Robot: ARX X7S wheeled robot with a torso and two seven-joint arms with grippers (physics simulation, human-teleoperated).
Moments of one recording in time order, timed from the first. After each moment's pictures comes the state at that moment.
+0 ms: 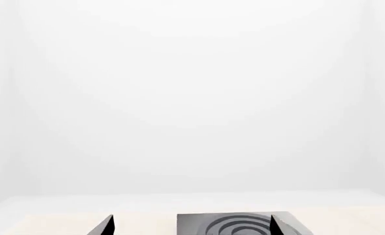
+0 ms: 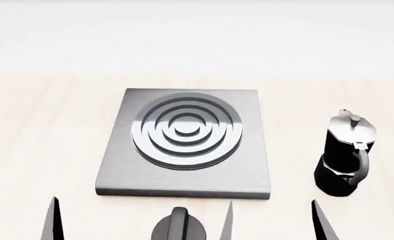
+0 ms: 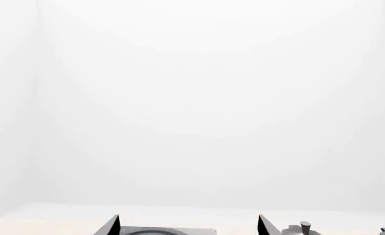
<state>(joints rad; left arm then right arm) 0.16 -0.27 0.23 0.73 -0.15 -0.17 -0.29 -0.19 0.25 -0.20 -0.72 0.10 0.09 0.26</state>
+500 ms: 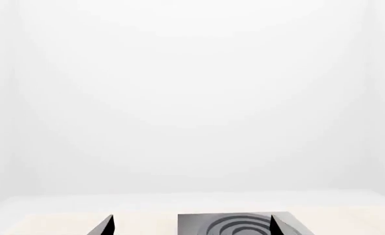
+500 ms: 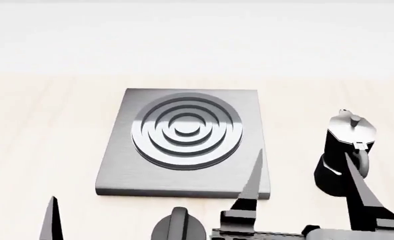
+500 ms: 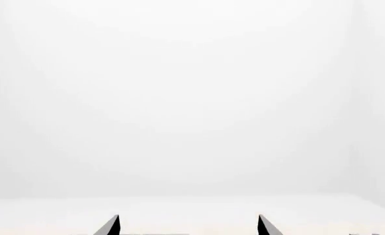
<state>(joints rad) 0.15 -0.29 0.23 0.73 -0.16 -0.17 -0.31 0.08 0.25 -0.09 -0.88 0.23 0.58 0.32</state>
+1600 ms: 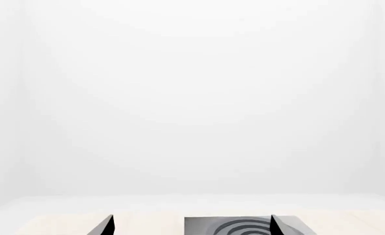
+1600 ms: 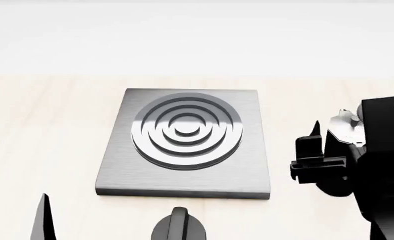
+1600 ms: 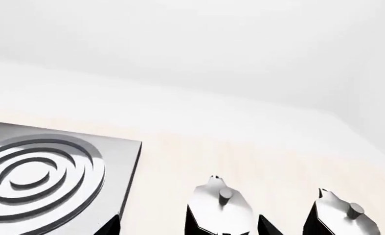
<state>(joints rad) 0.15 -0.32 0.23 0.74 -0.18 -0.17 -0.36 0.65 0.51 -0.02 -0.32 0.43 1.08 0.08</state>
